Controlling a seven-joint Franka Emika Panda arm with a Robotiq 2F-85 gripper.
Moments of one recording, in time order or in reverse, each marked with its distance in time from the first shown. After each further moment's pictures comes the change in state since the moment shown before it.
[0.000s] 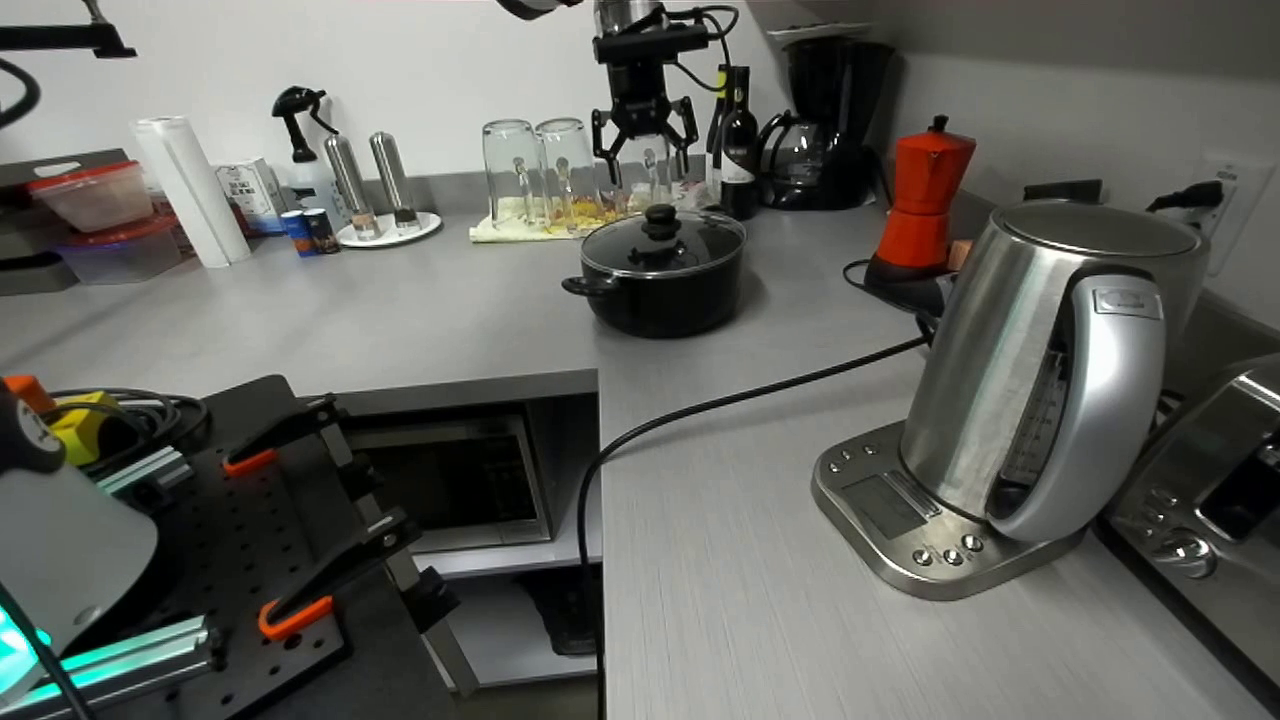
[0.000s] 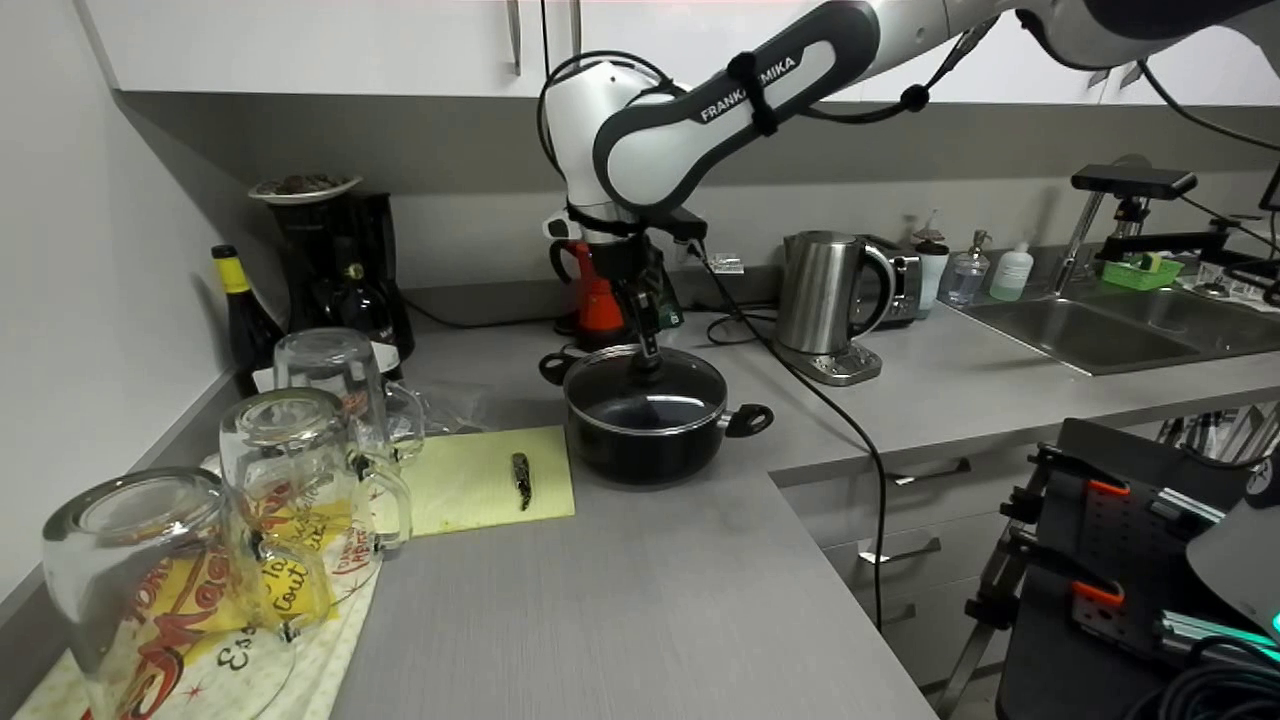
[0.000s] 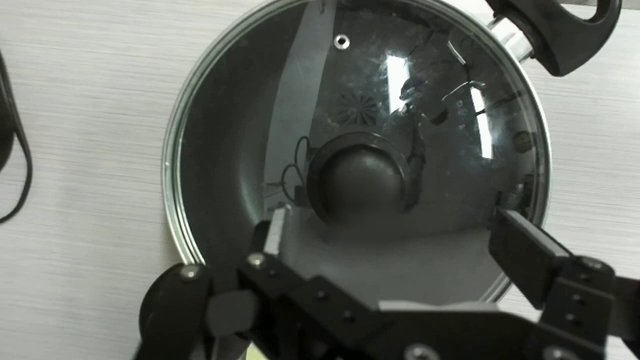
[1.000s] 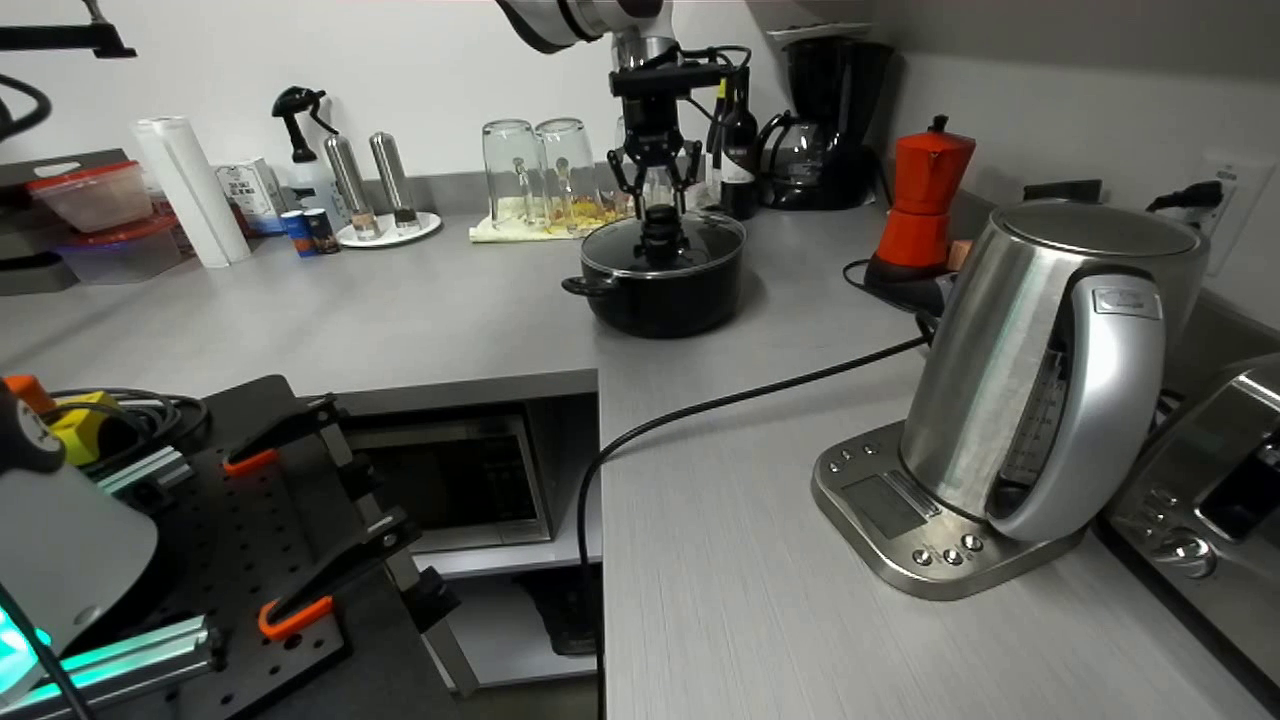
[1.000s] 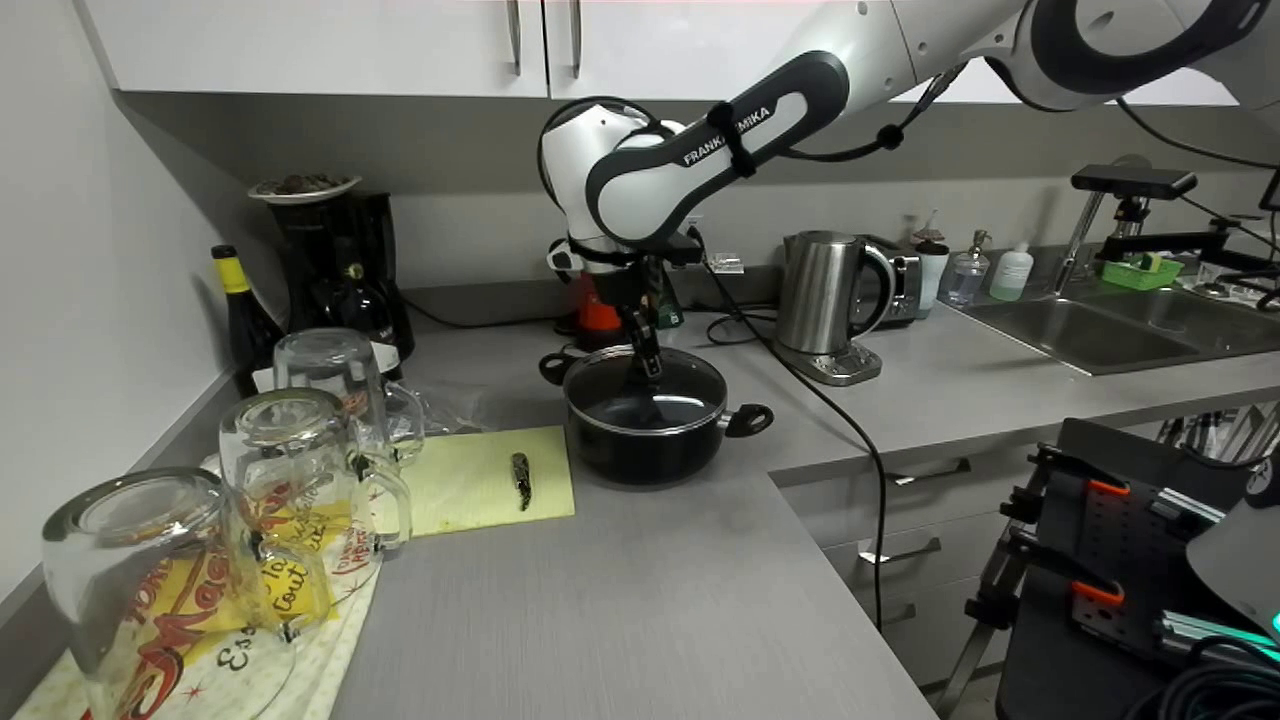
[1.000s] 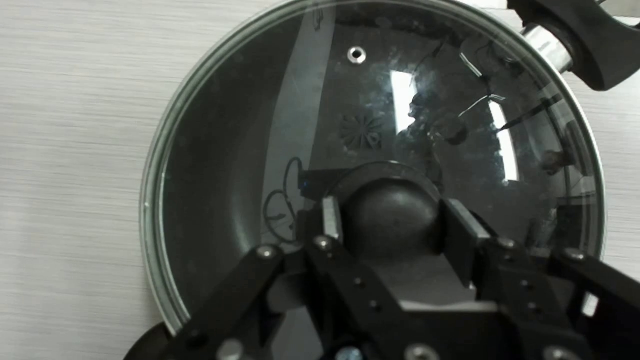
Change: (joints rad) arm -0.006 0.120 -0.009 0.108 -0.009 -0.054 0.000
